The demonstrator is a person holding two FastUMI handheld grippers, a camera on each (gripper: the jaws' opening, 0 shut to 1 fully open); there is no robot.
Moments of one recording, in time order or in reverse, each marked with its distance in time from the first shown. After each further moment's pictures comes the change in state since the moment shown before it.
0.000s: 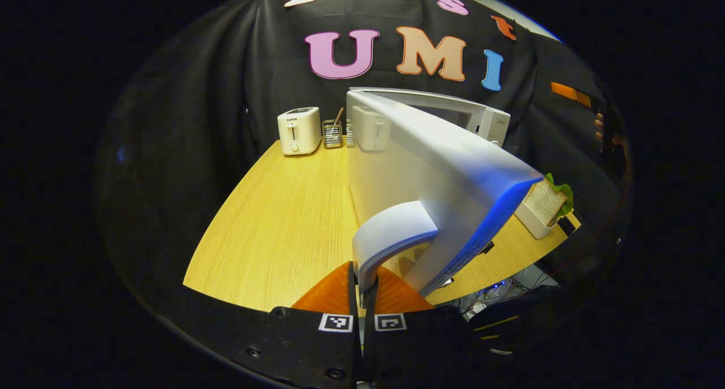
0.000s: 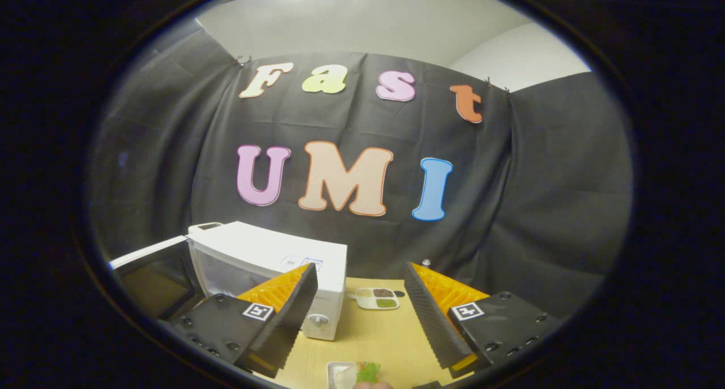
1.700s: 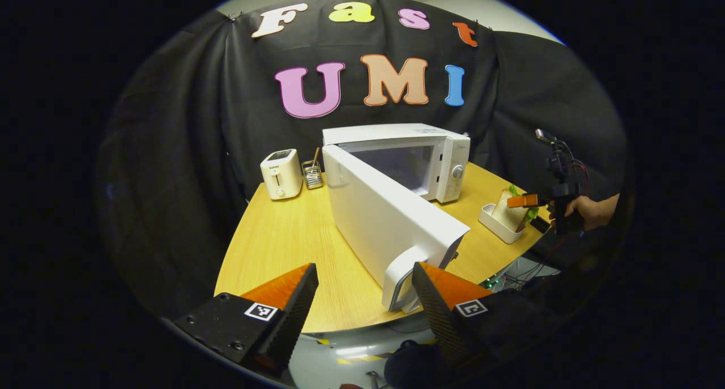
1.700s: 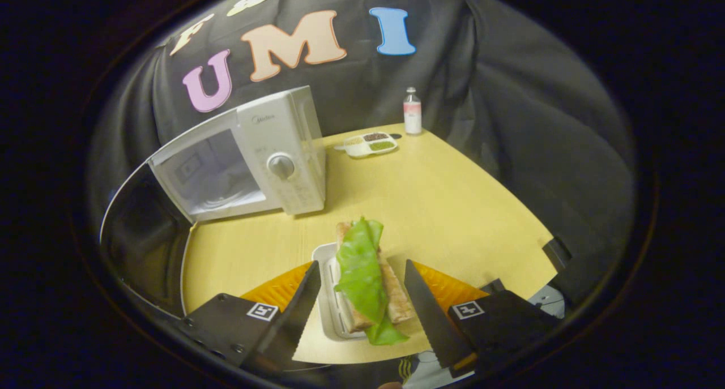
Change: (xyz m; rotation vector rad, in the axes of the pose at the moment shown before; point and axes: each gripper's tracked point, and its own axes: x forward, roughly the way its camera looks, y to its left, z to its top) left arm -0.060 -0.012 0.064 0.120 -0.138 -0.102; right arm -0.052 -0.011 -0.299 0.254 0.731 -0.010
